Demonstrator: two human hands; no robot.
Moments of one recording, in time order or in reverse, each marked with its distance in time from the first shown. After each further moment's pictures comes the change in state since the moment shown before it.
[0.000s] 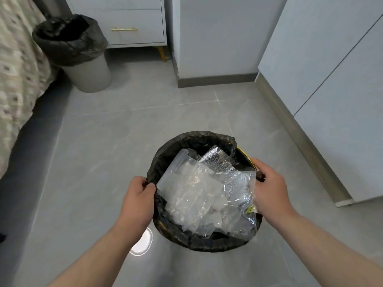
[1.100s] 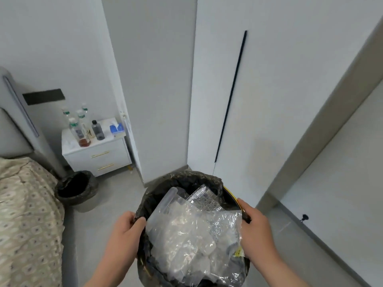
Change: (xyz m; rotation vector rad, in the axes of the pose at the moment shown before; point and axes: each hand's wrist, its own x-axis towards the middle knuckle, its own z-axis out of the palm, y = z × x) left_hand -0.391 0.539 -0.268 0.125 -0.293 0.323; right_hand -0.236 -0.546 -0.418 0.167 0.304 0.170
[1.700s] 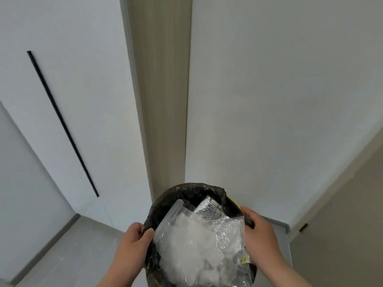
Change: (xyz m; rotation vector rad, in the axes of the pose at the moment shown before) left_hand -0.075 0.101 0.311 0.192 -0.623 0.246; right_hand -0.068 0.096 -0.279 0.039 0.629 0.289
